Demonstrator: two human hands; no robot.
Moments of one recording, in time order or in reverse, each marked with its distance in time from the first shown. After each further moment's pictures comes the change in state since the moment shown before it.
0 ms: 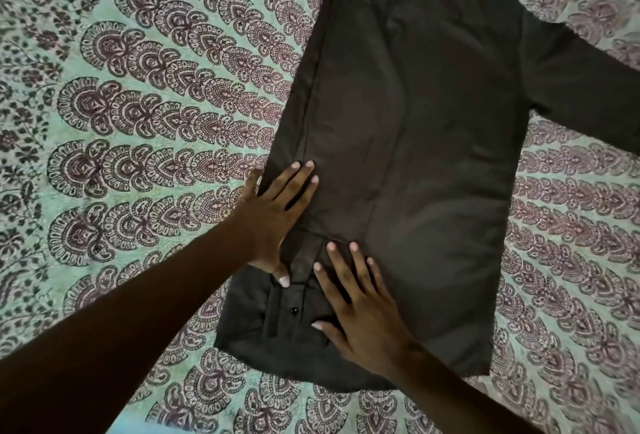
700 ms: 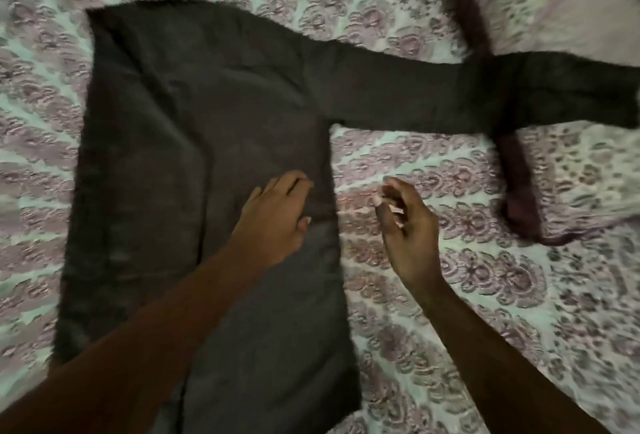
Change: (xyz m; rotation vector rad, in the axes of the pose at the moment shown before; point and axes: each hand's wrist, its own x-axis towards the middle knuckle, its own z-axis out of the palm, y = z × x) left_hand 0.183 0.218 -0.144 -0.272 0.339 0.137; right_hand -0.077 0.285 -0.095 0.881 0.874 0.765
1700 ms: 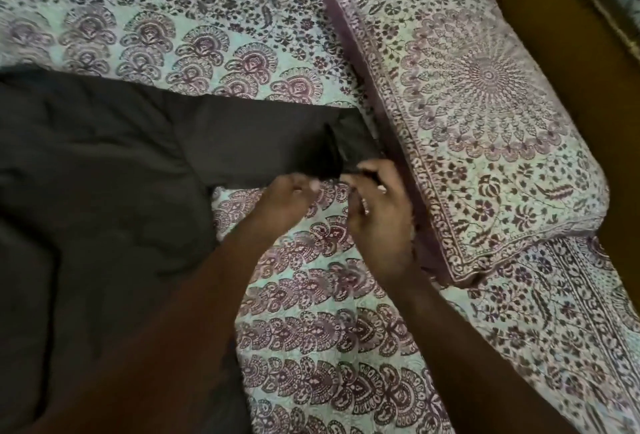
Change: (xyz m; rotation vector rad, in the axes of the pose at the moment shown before) left_hand 0.194 0.137 0.016 -0.831 -0.165 -0.353; right_hand 0.127 0.028 -0.099 -0.381 0.261 -0.396
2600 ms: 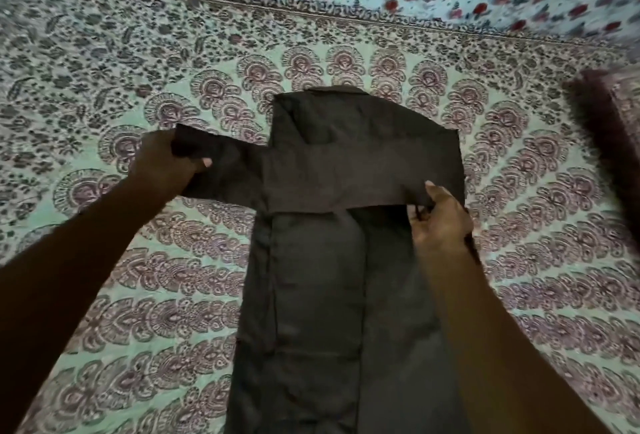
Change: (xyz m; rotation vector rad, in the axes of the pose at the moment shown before) left_hand -0.153 -0.261 -0.525 -0.070 0.744 -0.131; right_hand 0.021 -0.302 0.246 1.079 0.189 1.363
